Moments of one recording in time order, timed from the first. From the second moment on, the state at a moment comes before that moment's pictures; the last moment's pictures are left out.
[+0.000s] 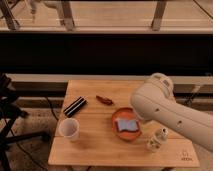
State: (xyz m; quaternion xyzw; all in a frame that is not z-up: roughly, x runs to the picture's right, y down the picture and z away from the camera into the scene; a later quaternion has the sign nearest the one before) arm 0.156 0.107 0.639 -0.21 0.01 -0.13 0.97
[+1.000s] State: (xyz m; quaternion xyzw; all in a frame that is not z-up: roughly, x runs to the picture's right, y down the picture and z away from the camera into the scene) arm 0.157 -0.023 0.761 -0.14 0.01 -0.11 0.98
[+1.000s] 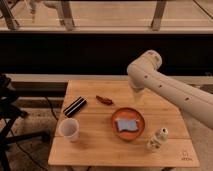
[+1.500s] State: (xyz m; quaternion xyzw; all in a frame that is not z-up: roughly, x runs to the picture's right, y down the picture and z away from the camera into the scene) arm 0.207 -0.050 0.812 -0.14 0.08 -0.06 0.98
